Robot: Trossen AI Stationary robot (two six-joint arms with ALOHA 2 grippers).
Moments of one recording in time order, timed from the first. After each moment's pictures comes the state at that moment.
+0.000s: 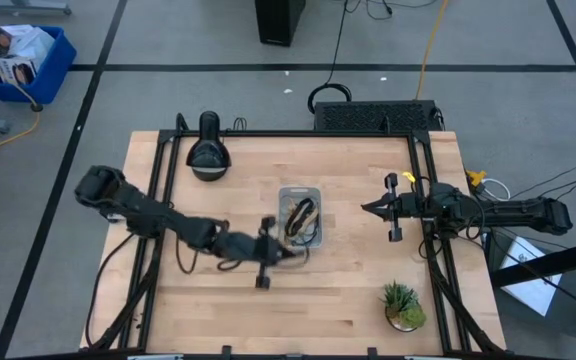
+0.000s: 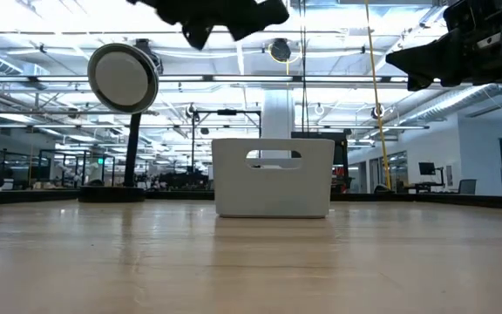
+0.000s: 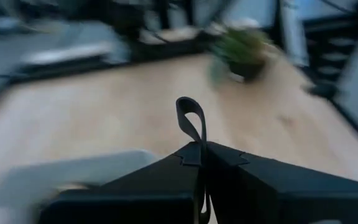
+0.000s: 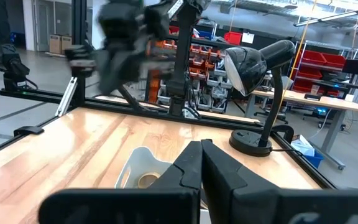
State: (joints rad) left arm -0.35 1.58 0.97 0.19 -0.27 -0.01; right arm -0.11 0.39 0.06 0.39 -0.13 -0.14
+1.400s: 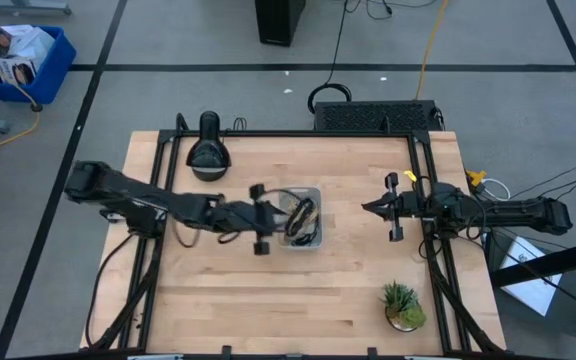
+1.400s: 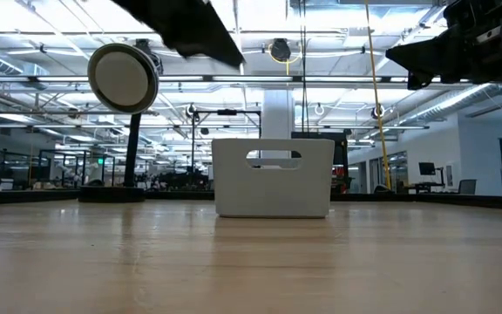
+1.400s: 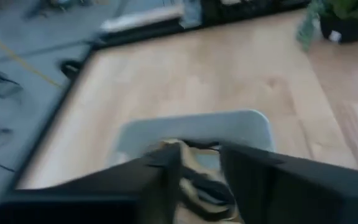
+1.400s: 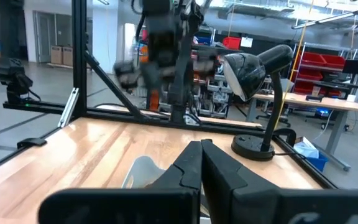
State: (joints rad) left arm -0.18 1.46 0.97 -0.05 -0.34 0.08; right arm -0.11 0.39 0.06 0.42 -0.13 -0.10
